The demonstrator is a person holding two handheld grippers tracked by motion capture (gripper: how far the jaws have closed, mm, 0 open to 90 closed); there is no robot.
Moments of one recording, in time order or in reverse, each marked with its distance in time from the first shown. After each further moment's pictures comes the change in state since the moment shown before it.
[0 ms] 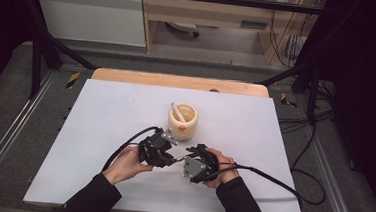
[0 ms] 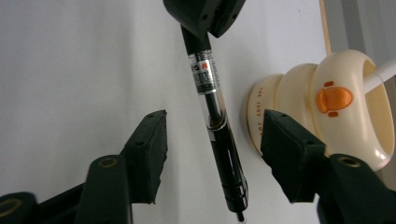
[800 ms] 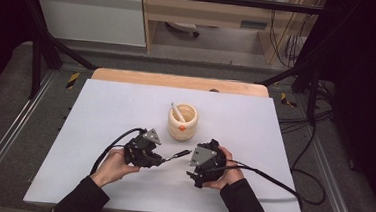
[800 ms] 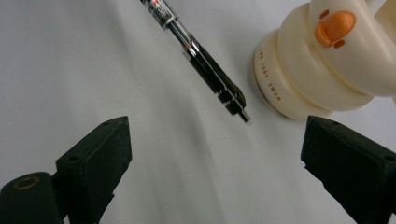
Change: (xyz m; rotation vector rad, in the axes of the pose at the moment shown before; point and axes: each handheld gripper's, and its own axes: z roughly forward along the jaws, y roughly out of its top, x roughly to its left) left arm 0.017 -0.037 -0.003 -0.049 -0.010 -0.061; right arm -0.005 -0.014 -0.005 0.025 0.050 0.365
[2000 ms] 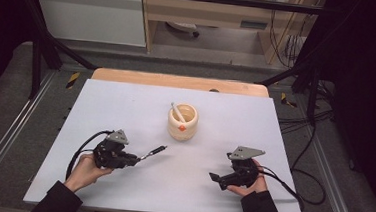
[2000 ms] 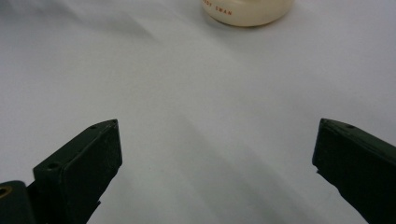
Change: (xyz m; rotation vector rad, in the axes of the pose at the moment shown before) left arm 0.034 -0.074 -0.028 -0.091 0.016 -0.097; right arm -0.018 -0.089 -0.030 -0.131 0.084 0.579
